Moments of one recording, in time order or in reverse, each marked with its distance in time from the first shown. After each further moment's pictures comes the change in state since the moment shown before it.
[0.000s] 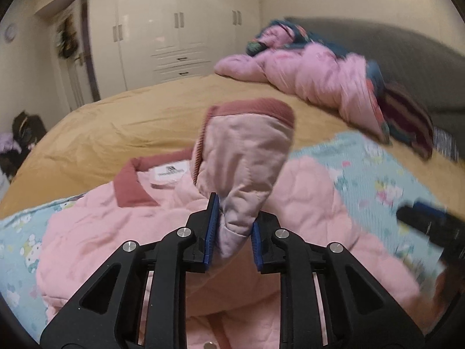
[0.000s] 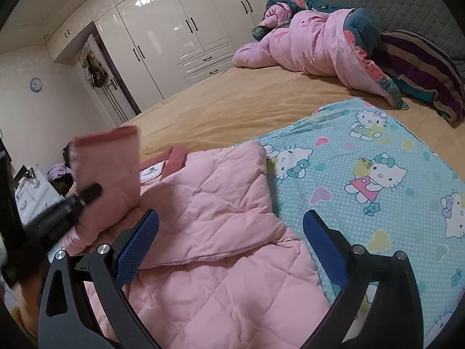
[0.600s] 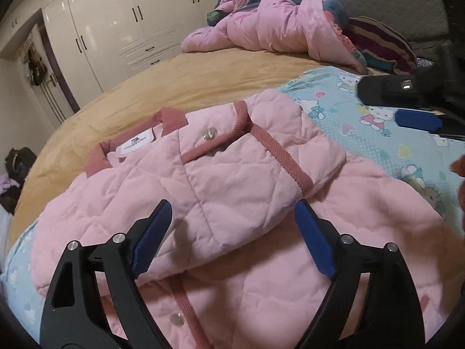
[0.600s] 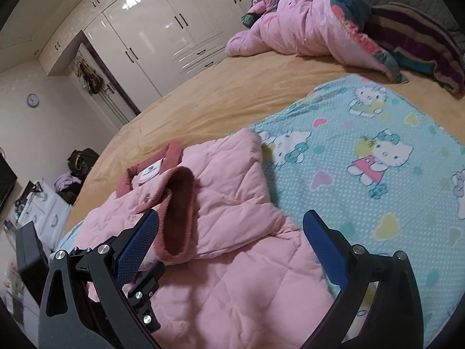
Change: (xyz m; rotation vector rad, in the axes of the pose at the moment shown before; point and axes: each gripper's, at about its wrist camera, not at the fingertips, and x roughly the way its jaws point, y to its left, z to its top) left arm 0.011 -0.049 -0.052 0.201 0.123 -0.023; right arm 0.013 -0.014 -0.001 0.077 0.056 0.044
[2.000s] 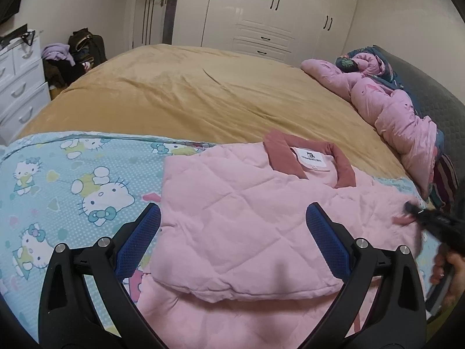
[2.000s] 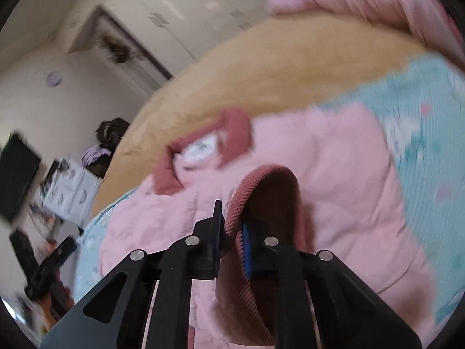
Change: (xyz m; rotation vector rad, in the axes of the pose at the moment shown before) left arm -0.064 0.293 -0.060 -0.632 -0.024 0.111; right arm 0.077 0.109 0.039 -0.145 0.111 0.186
